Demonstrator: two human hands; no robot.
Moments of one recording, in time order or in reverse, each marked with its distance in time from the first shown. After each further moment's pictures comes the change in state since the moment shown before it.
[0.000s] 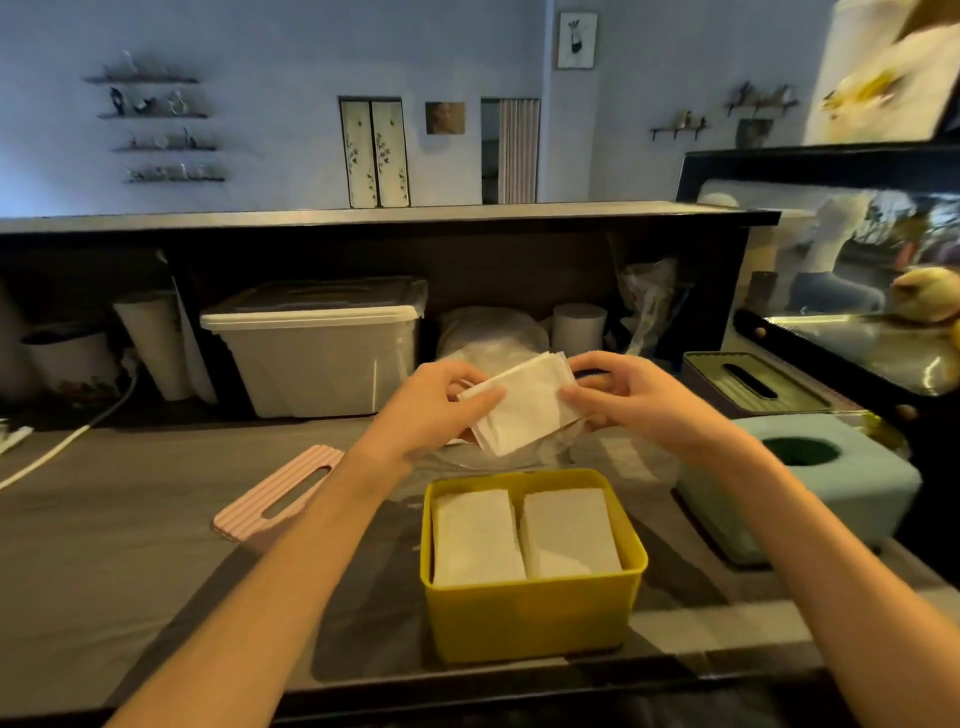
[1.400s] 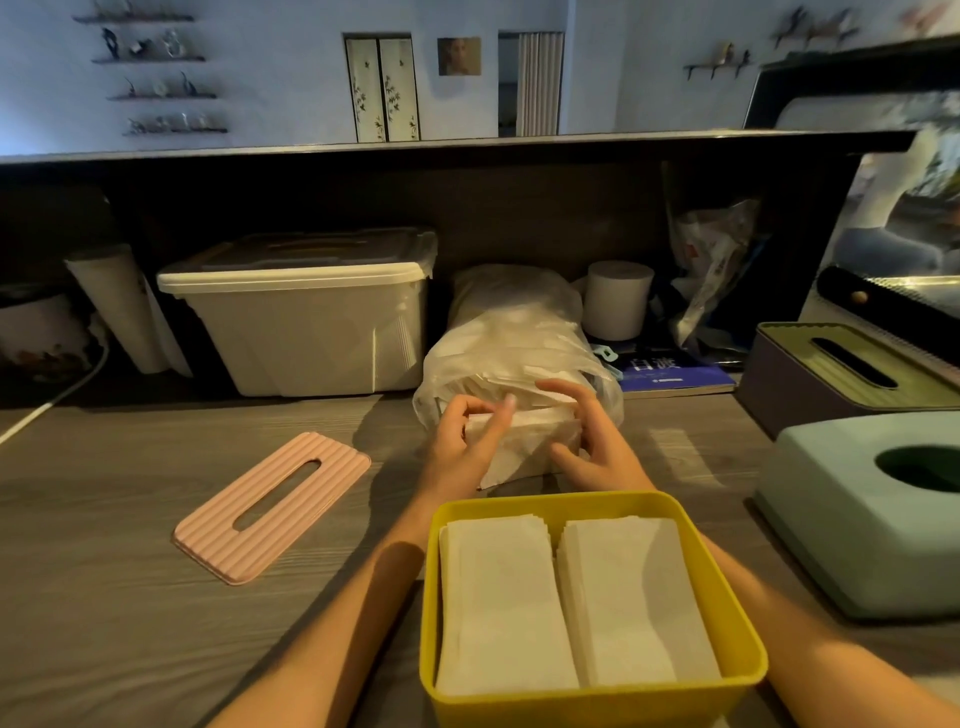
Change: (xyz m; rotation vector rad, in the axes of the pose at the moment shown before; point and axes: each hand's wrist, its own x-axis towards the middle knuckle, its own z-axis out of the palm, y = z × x) left_hand 0.051 -0.116 0.071 -0.398 0.216 -0.170; right_hand 0.052 0.109 0.093 0.124 0.120 -0.126
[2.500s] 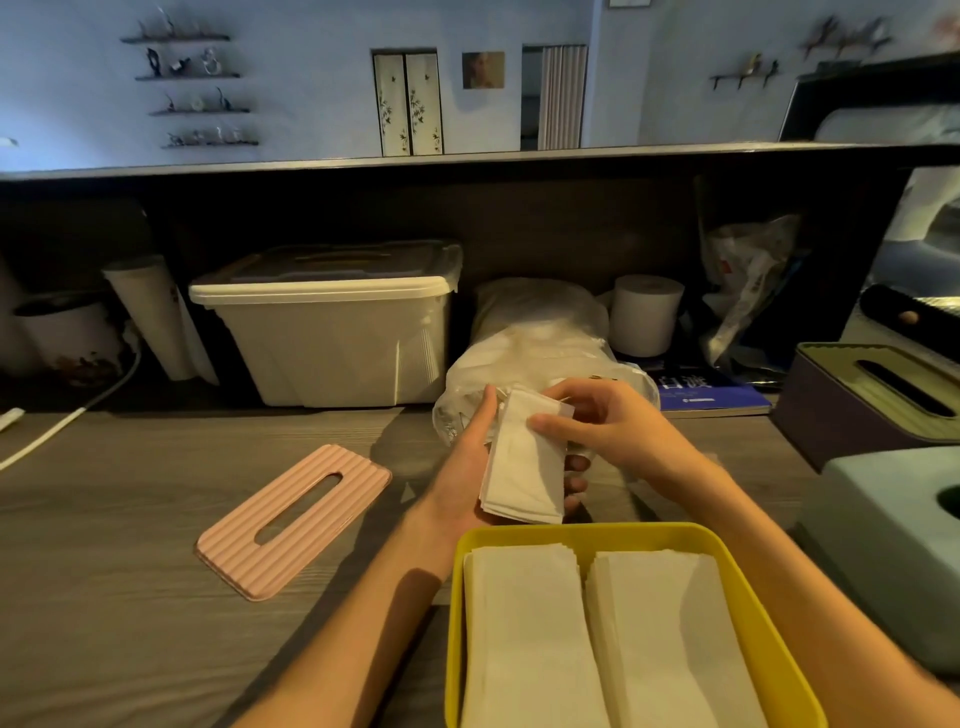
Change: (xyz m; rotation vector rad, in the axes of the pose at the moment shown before) left_hand -0.007 0.036 -0.009 -0.682 -0.326 -0.582; right_hand 0.046 -0.047 -0.012 -0.135 -0.125 0.118
